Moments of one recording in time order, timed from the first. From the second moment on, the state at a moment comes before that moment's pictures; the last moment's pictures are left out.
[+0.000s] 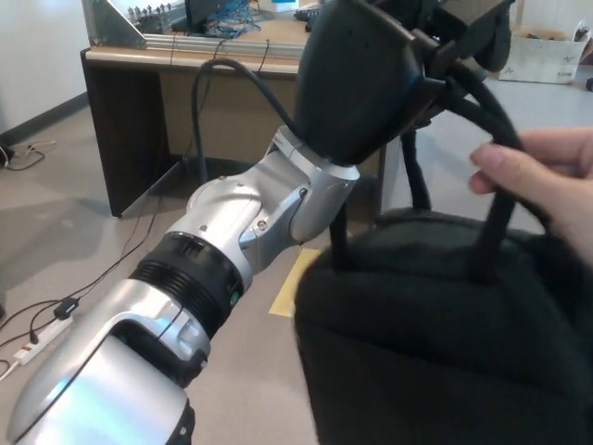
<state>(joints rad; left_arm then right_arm) -1.44 0.21 -0.49 0.89 0.96 -0.51 0.99 -0.21 -0.32 -0.04 1.03 -0.08 -0.60 0.12</state>
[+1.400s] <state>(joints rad) -0.52 0.49 -0.19 0.15 0.72 -0.53 0.48 -0.21 -0.32 -0.04 1.03 -0.08 -0.60 0.12</state>
